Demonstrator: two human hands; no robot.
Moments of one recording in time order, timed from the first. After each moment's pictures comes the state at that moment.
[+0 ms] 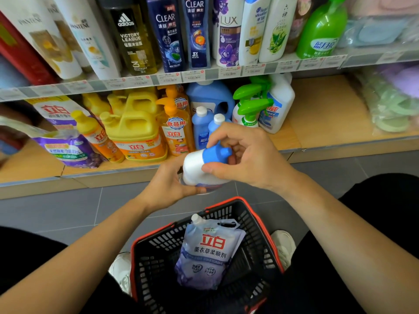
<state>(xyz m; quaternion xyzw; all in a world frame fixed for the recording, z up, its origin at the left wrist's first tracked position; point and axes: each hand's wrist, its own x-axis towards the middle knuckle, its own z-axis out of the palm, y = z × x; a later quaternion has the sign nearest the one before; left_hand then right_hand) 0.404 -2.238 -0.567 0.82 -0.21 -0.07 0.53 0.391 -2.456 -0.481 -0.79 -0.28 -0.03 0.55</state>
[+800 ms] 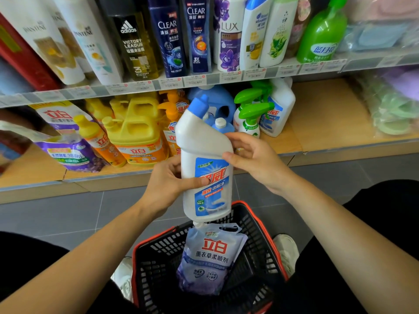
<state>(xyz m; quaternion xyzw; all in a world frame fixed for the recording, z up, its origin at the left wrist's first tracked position) 0.403 -2.241 -0.564 0.68 -0.08 -0.13 0.72 0.413 -2.477 -0.532 -0.73 -0.08 0.09 0.67</state>
